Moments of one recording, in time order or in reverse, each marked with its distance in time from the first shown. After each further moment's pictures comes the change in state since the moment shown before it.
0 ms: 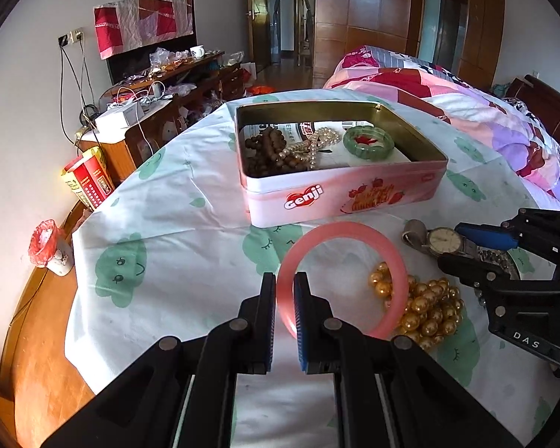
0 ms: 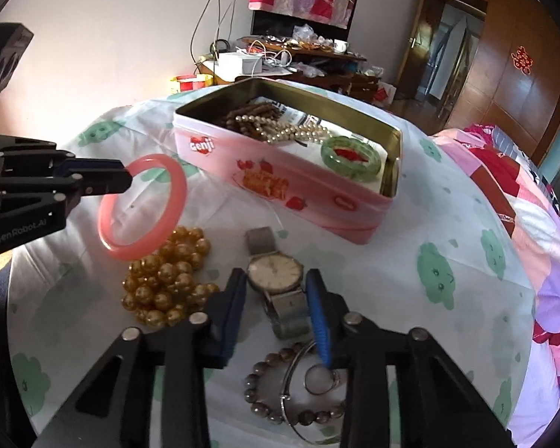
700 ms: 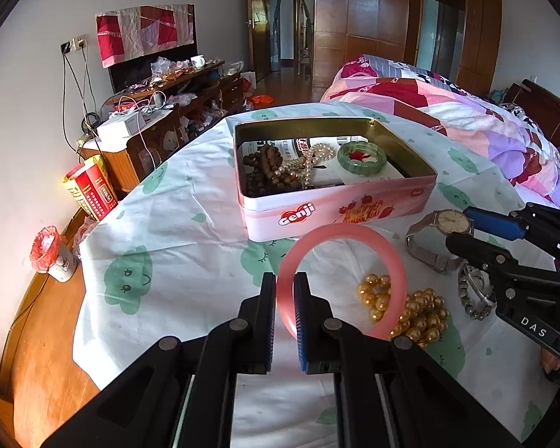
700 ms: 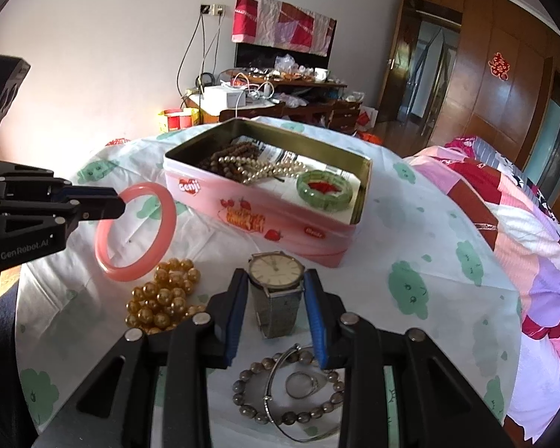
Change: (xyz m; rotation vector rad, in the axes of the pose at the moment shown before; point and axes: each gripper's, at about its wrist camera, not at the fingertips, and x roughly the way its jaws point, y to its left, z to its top) left arm -0.015 -0.006 0.004 0.004 -0.036 0.003; right arm -0.024 -0.007 0.003 0.049 -0.135 -0.050
